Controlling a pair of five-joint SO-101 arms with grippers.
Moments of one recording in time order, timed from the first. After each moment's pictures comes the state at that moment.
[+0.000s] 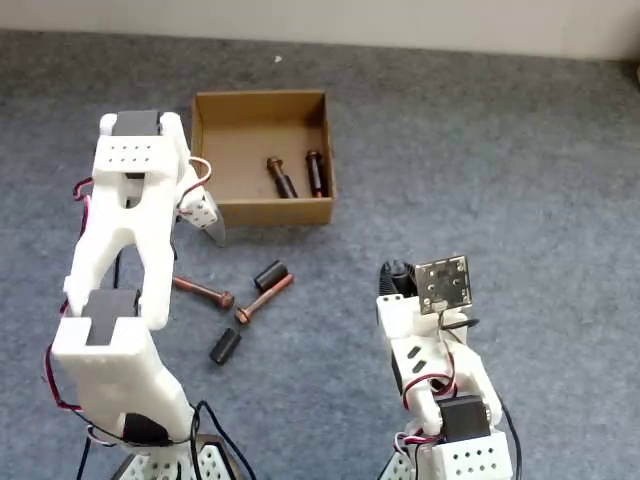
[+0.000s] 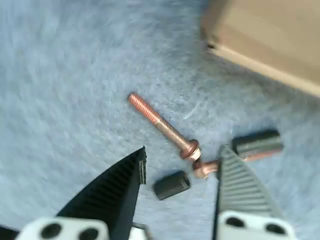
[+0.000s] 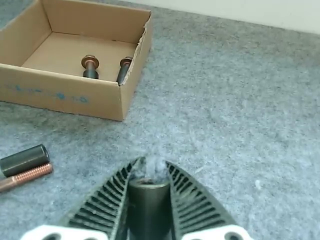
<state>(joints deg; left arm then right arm) -8.2 17.3 -10.9 100.4 22.2 -15.9 -102.9 95.5 38.6 6.2</state>
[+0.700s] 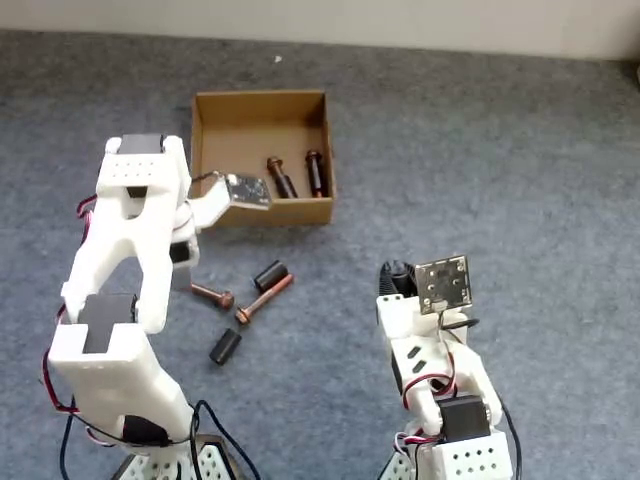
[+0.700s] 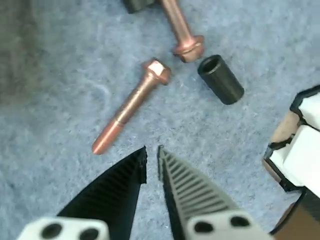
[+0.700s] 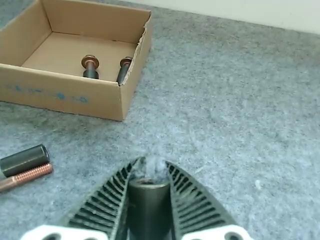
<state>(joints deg) -8.7 16.4 2.3 100.4 -71.5 -15.9 -102.9 95.5 38.6 6.2</state>
